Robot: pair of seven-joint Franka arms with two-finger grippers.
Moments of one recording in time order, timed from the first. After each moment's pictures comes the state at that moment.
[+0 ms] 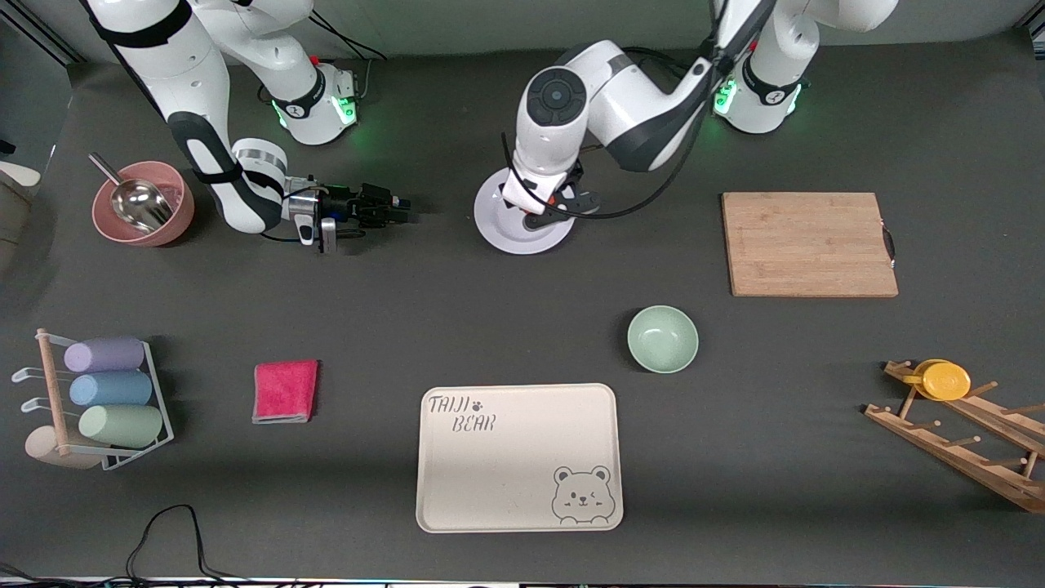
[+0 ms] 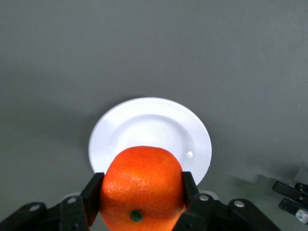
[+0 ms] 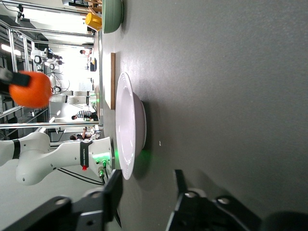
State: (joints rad) left arm -0.60 0.33 -0.35 -1.85 -0.12 2.13 -1.24; right arm 0.28 0.33 -0.20 -2.74 1.61 1.88 -1.52
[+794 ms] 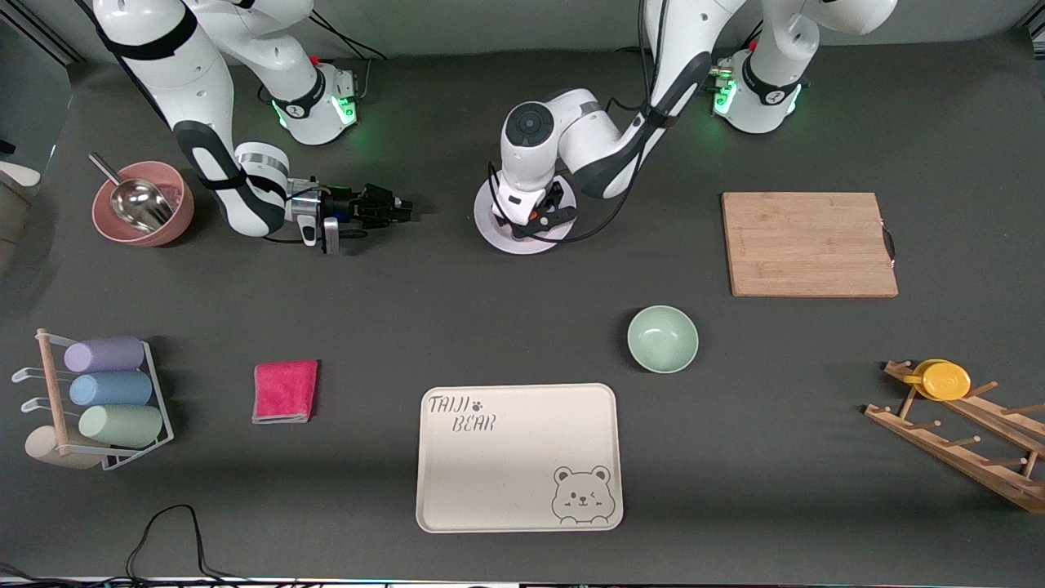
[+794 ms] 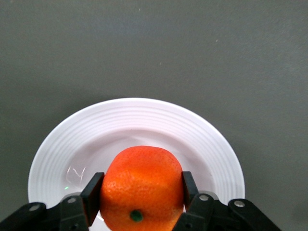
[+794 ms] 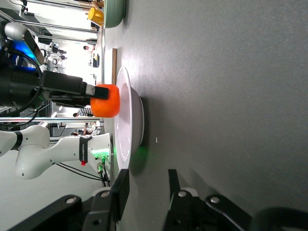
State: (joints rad) left arm -0.68 0.52 -0.35 -1.94 0.08 2.42 -1.43; right arm 0.28 0.37 -0.20 -2.73 1.61 1.86 -1.57
